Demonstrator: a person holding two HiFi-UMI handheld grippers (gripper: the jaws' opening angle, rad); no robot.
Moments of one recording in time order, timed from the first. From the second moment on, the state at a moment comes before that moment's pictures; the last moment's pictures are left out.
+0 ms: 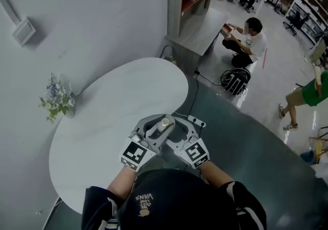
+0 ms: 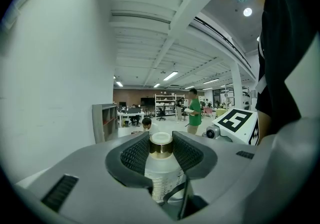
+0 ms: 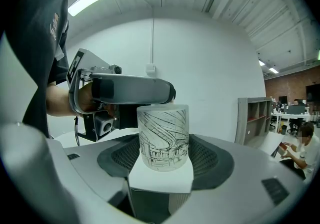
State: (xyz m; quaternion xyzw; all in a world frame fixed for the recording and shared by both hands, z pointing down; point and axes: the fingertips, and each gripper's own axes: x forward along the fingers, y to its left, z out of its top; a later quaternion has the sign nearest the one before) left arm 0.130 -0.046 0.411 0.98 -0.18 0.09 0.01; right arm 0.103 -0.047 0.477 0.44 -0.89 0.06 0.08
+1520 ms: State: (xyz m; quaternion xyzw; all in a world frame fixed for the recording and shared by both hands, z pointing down) left arm -0.070 -0.349 0.468 0.89 -0.44 0.09 0.03; right arm -0.007 -0.261 0.528 0.32 -0.93 0.10 0.12
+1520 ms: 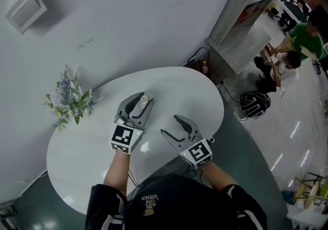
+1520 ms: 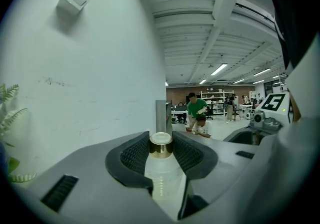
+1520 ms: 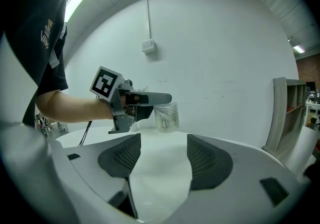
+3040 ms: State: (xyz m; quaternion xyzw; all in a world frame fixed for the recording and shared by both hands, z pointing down) left arm -0.145 -0.442 0.596 0.84 -0.54 0.09 0.07; right arm -0.011 -0.274 0.575 0.35 -0.92 0.11 0.14
